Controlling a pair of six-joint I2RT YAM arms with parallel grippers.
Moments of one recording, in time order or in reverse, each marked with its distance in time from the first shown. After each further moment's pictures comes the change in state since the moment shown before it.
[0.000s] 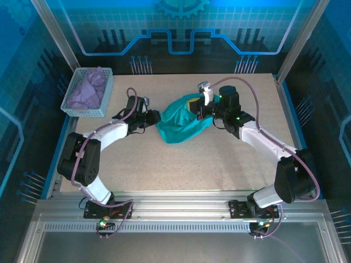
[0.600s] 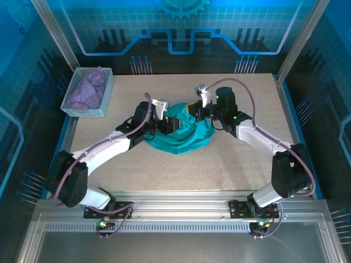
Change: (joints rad) left arm -0.239 -0.175 -0.035 0.067 0.017 0.239; right arm 0.002 0.046 0.003 -0.021 -0.014 -0.001
